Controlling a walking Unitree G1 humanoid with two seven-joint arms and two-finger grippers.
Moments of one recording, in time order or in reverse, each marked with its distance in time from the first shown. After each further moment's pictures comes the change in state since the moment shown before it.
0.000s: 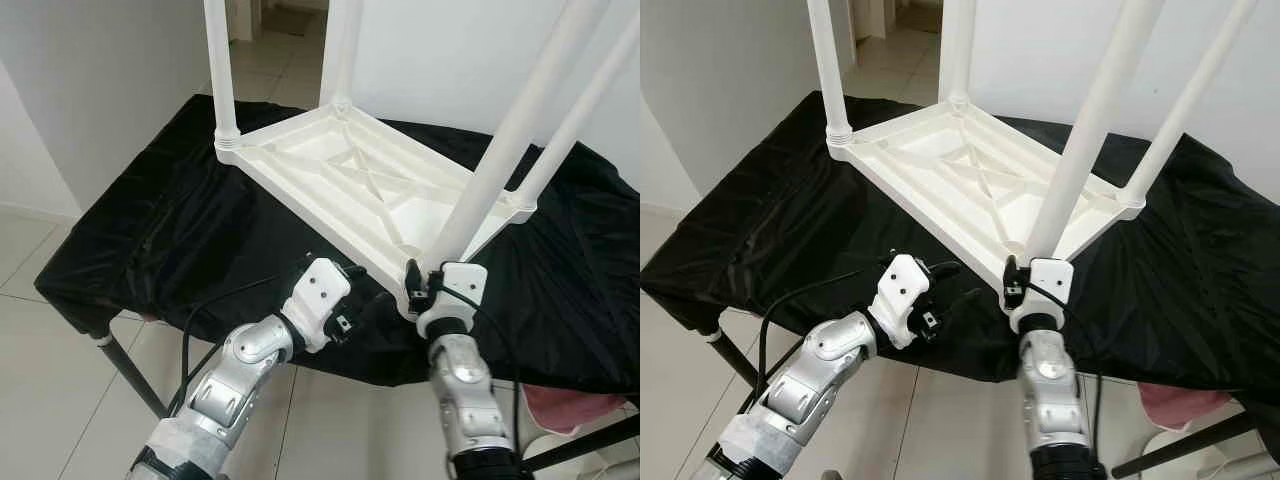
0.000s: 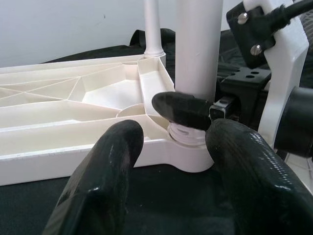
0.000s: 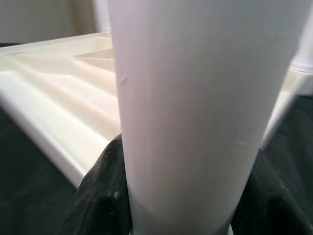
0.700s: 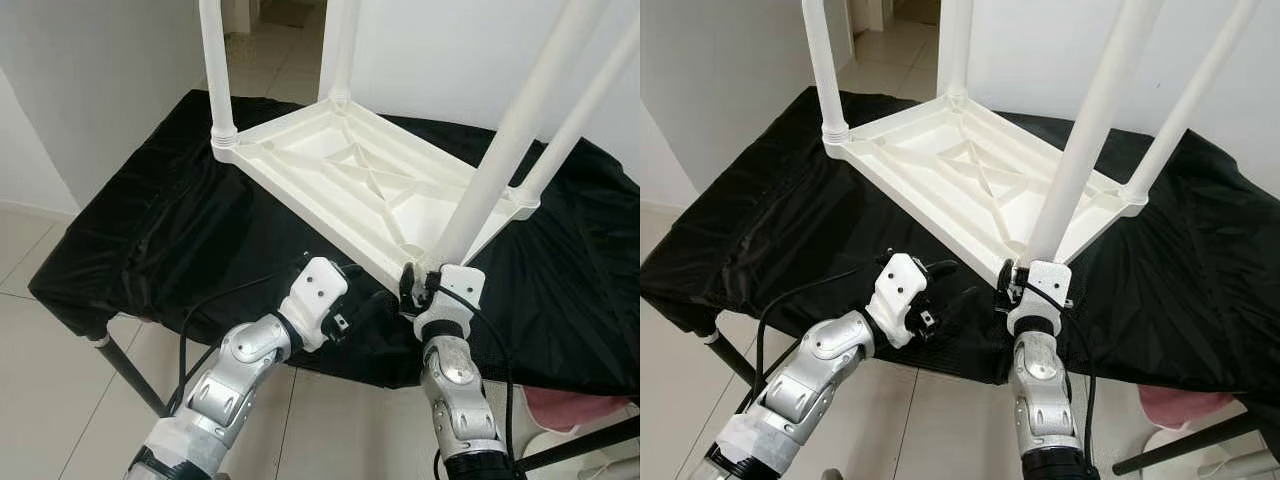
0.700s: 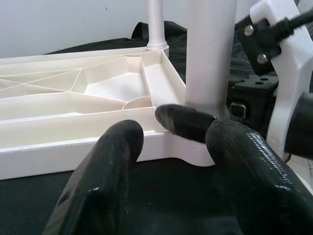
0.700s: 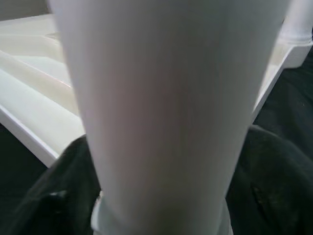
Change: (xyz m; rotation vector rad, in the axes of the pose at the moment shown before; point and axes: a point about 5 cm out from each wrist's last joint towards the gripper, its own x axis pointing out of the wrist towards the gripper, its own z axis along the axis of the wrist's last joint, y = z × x) left arm -0.002 0.002 -0.001 0.004 0.005 0.007; right arm -0.004 -0.001 -0.005 0.017 0.039 0.004
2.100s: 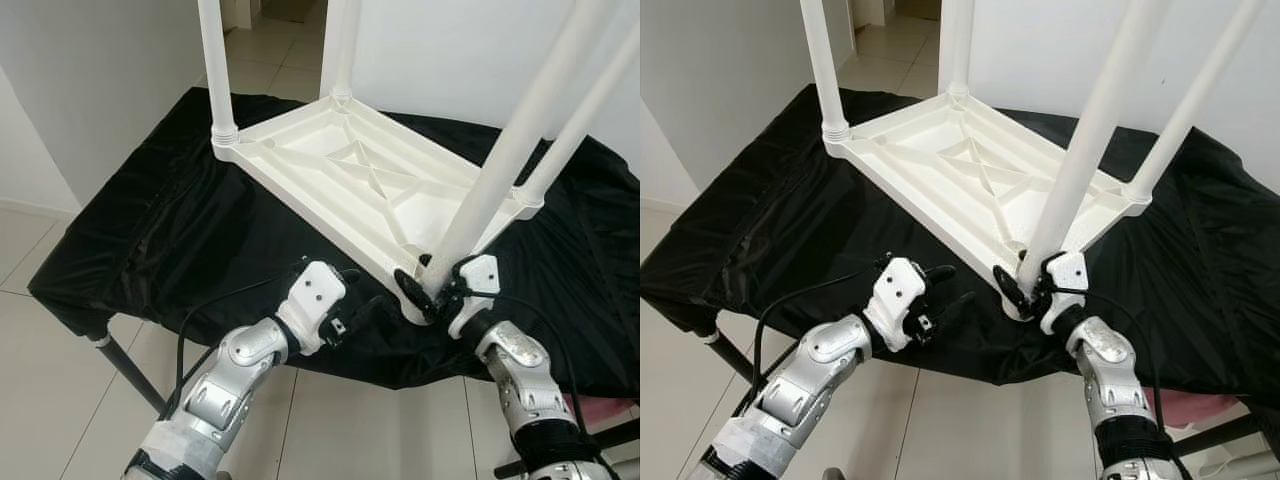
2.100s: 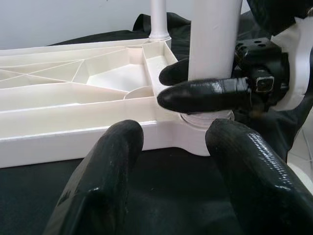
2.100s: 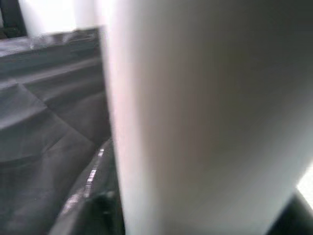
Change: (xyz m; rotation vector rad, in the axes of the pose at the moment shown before) left arm -0.005 -0.001 -0.004 0.002 0.027 -0.002; right arm 0.025 -0.042 0.010 -0.129 -0.046 0.720
